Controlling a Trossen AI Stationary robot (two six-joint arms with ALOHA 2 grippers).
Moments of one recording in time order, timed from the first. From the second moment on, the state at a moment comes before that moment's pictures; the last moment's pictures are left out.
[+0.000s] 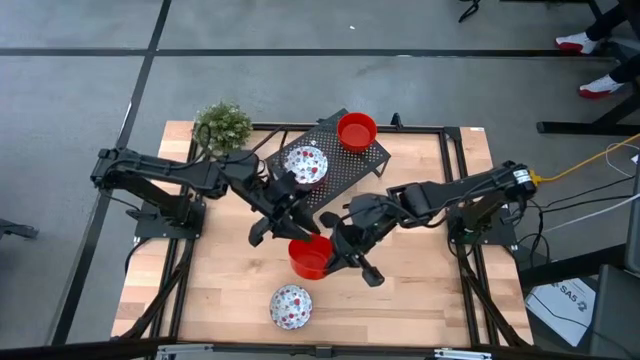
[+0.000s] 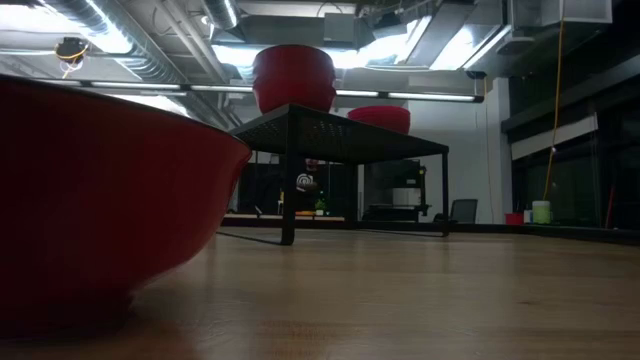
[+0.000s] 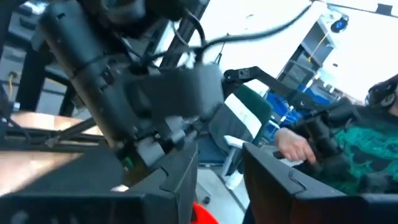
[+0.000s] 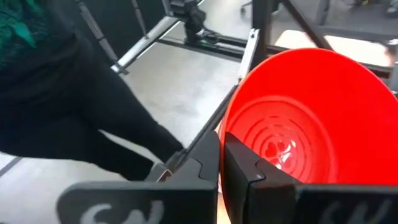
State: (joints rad) left arm -0.11 1.33 1.21 0.17 0.50 -0.53; right arm 0.29 1.60 1.61 -0.45 -0.35 -0.01
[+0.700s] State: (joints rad) left arm -0.20 1.21 1.21 -0.09 0.10 -0.26; right arm 0.32 1.49 1.61 -0.57 -0.01 -0.04
